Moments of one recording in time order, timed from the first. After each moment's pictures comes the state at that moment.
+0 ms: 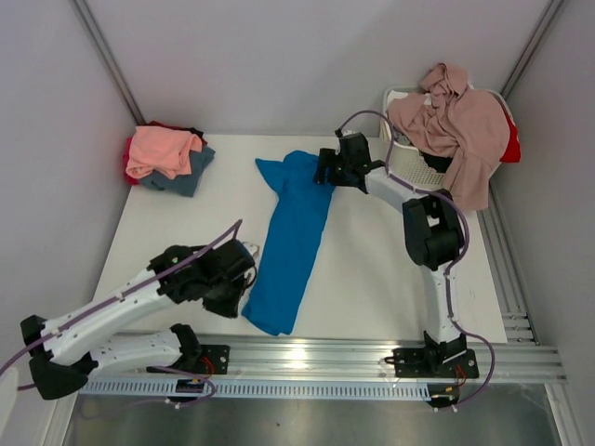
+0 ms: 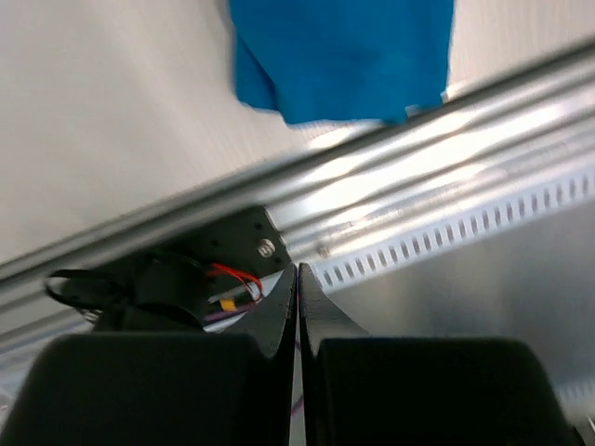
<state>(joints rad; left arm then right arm) -0.99 0.94 0.99 -1.33 -0.01 -0.64 0.42 2.23 1.73 -0.18 -0.12 0.40</state>
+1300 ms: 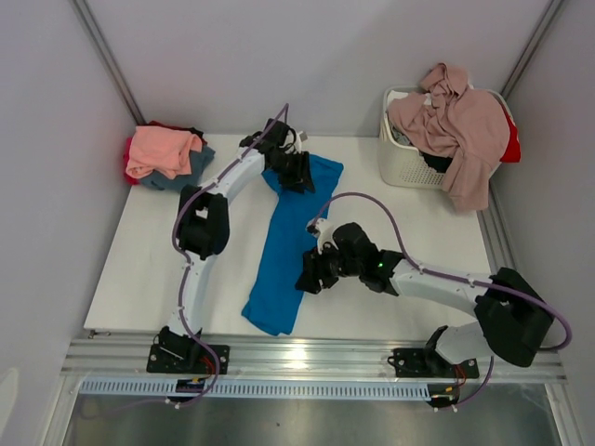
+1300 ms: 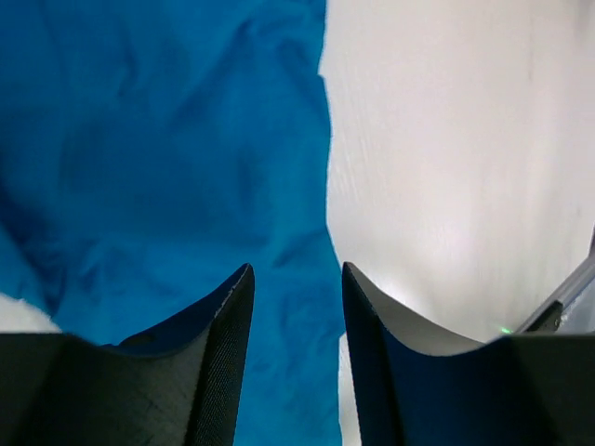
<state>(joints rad) -0.39 2.35 2.10 -0.78 0.47 -0.32 0.87 1.35 0.73 0.02 -0.35 0.38</state>
